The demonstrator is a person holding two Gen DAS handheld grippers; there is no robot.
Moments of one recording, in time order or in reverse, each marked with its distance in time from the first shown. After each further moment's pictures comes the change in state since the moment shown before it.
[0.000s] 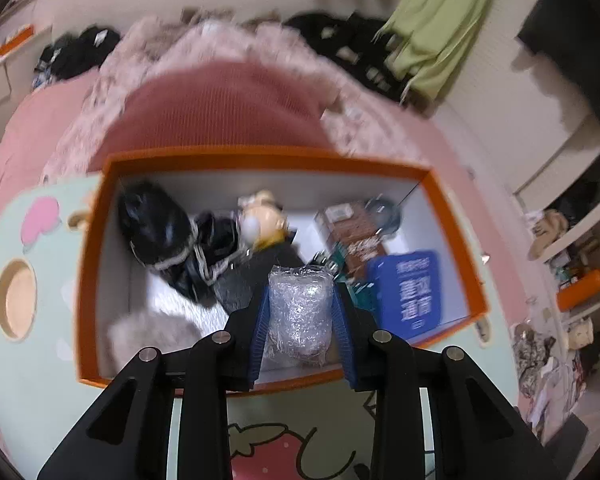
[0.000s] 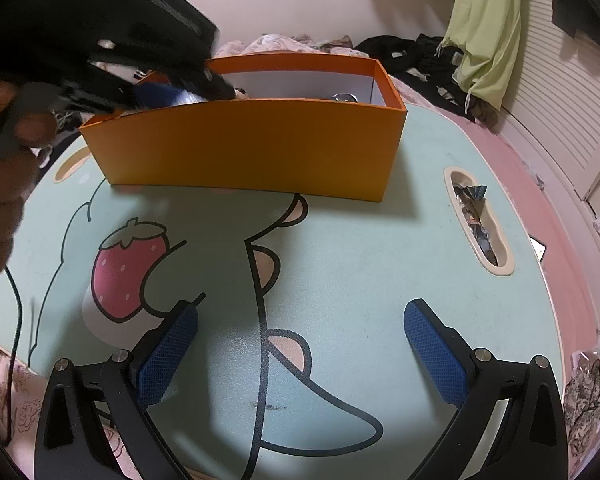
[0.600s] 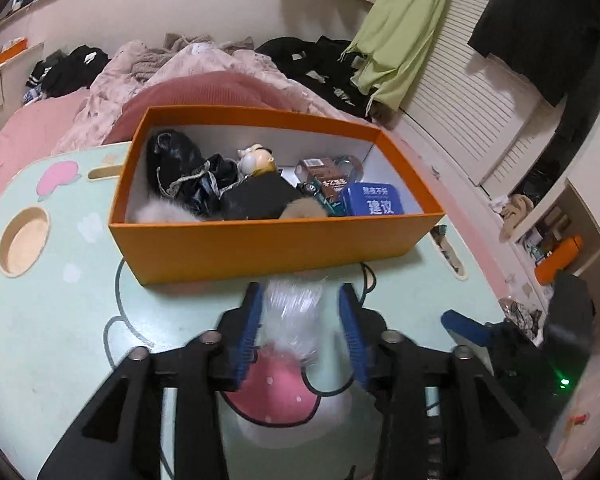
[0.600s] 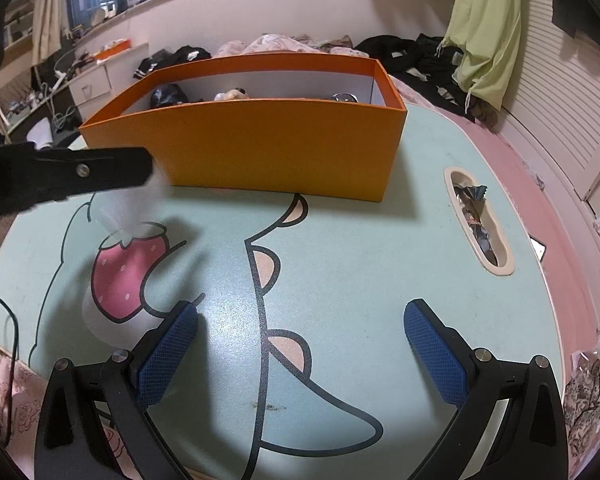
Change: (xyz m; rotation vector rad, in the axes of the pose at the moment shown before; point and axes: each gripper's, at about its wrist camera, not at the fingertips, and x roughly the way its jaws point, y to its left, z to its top) left arm -0.034 0.010 -0.076 0.051 -0.093 -0.081; right arm 0.000 -0.007 -0.004 0.001 -0.001 0.003
